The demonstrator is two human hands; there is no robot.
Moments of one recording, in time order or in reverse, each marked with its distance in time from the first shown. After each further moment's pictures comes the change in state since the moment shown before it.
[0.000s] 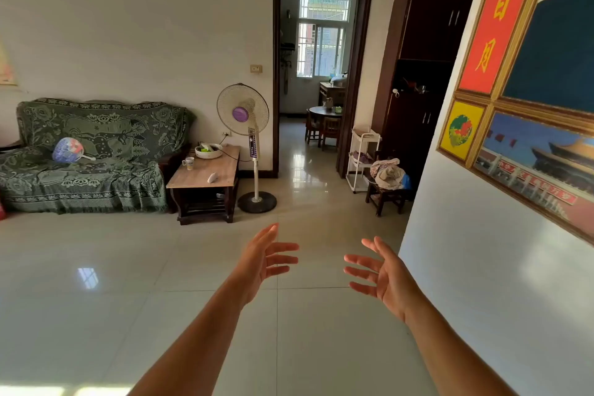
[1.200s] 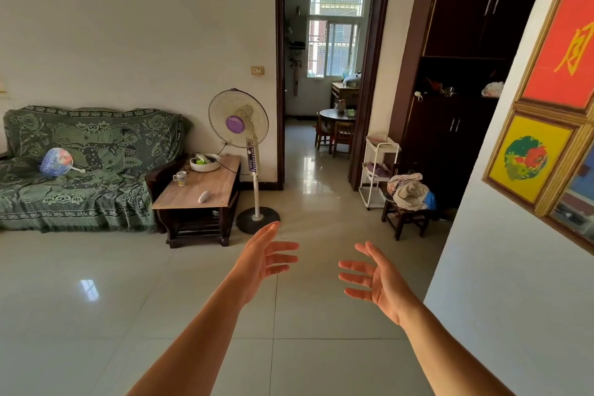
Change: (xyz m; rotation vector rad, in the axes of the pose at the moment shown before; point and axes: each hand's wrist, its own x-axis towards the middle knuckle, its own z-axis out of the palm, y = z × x) left_hand 0.317 0.019 0.001 0.011 0.059 -0.001; right_hand 0.320 -0.072 -0.049 -0.013 -0.061 0.043
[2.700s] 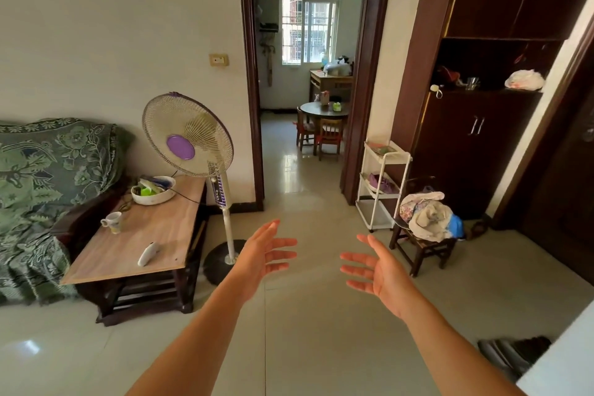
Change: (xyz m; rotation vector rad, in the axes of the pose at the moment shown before) left_hand 0.583 0.012 -0.097 -0.008 -0.062 -0.095; right_hand 0.553 -0.106 -0.012 0.038 0.173 -0.009
